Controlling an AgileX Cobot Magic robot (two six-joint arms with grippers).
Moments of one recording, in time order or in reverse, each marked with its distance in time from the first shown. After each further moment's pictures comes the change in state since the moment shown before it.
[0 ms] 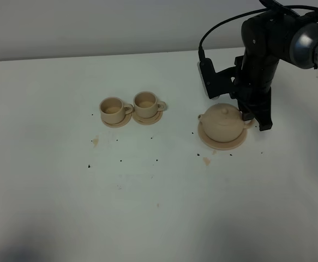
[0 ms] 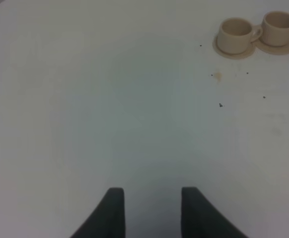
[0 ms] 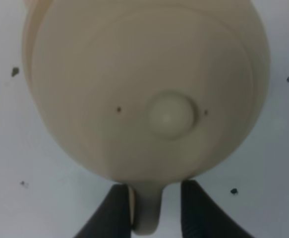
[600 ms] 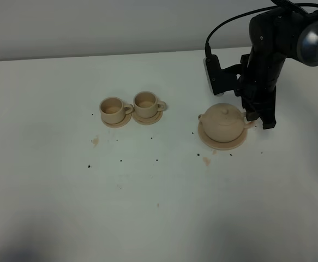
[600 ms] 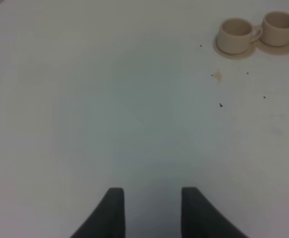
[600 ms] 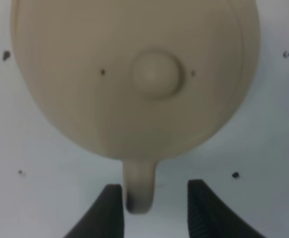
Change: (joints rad) left arm 0.000 0.000 0.000 0.000 0.000 0.000; right arm -0.027 -0.005 0.004 0.019 0.000 -0.001
